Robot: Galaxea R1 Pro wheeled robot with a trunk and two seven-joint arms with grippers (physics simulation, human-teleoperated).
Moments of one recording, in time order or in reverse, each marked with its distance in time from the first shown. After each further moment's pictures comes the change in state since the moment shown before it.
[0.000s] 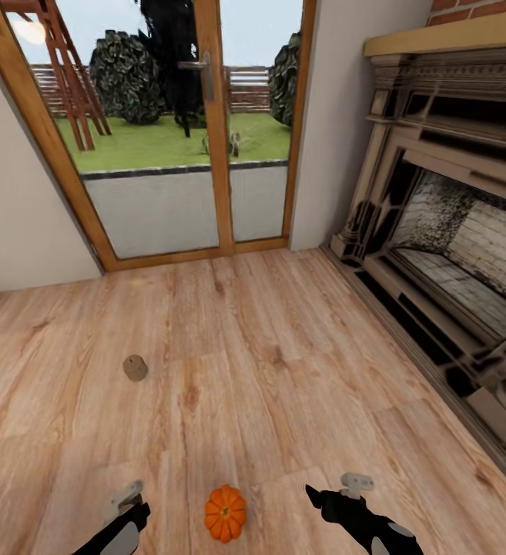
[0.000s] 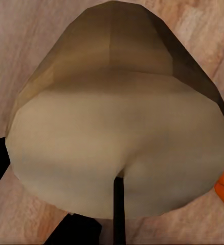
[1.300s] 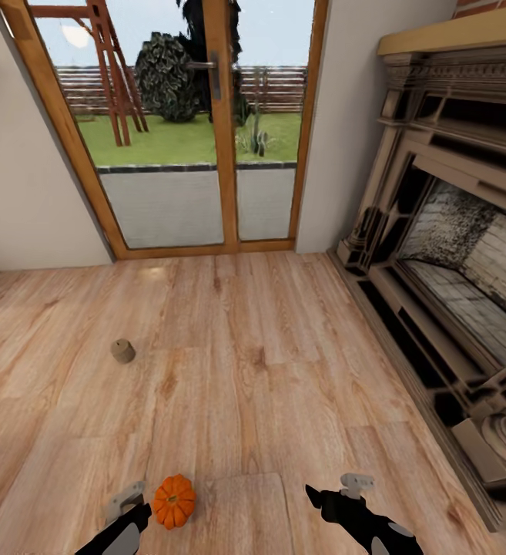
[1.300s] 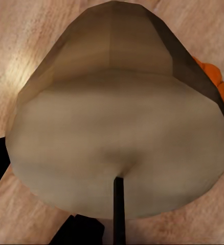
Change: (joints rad) left arm 0.000 0.000 -0.033 0.000 0.001 0.000 0.001; right arm 0.000 0.000 0.000 0.000 0.000 0.000 0.000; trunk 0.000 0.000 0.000
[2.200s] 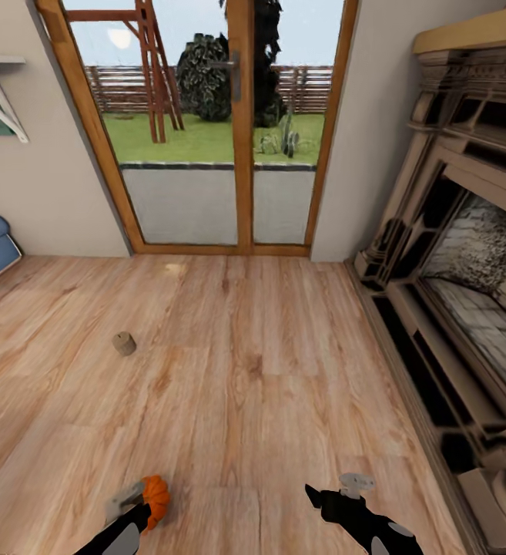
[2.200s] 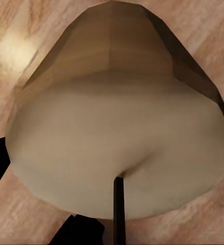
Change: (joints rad) left arm 0.000 0.001 0.000 0.000 0.001 0.000 0.000; right arm 0.000 0.000 0.001 -0.001 0.000 0.000 0.000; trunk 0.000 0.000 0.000
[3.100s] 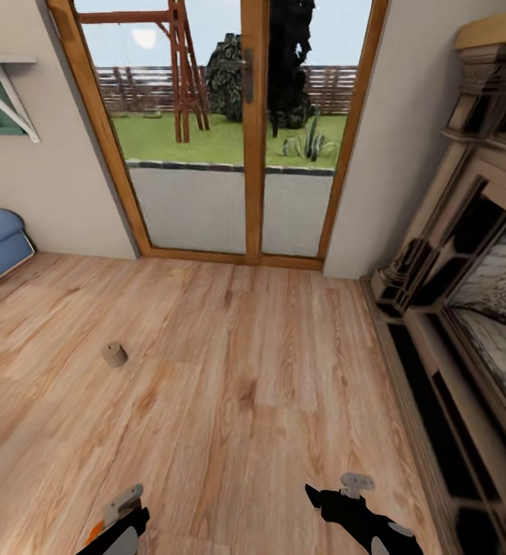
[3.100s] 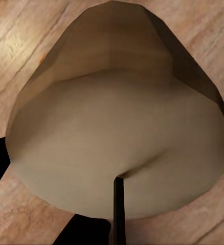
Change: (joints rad) left arm 0.000 -0.001 0.000 0.022 -0.003 -0.003 0.000; right arm 0.000 0.000 0.000 -0.001 0.000 0.000 0.000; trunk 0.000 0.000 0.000
